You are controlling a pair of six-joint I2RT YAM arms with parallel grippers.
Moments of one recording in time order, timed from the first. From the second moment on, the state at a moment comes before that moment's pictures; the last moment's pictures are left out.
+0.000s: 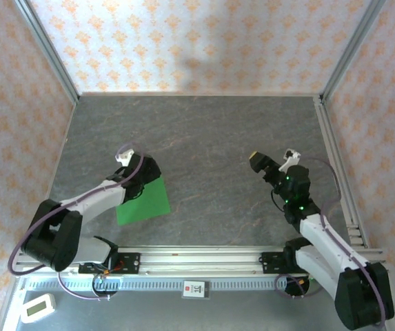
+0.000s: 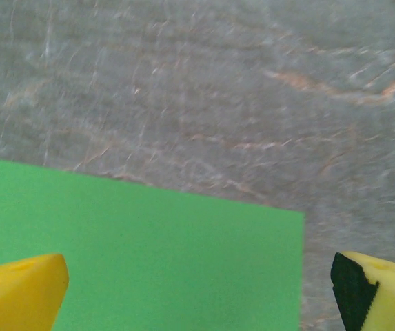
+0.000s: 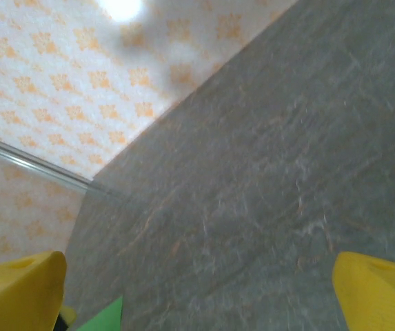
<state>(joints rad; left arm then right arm) -0.37 1.35 0.61 -0.21 -0.38 -0.83 0.22 0.82 0.29 0.25 -0.18 0.83</state>
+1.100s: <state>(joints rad) -0.76 1.61 0.92 -0.14 -0.39 -0.92 0.23 0.67 0.28 -0.11 -0.16 0.84</state>
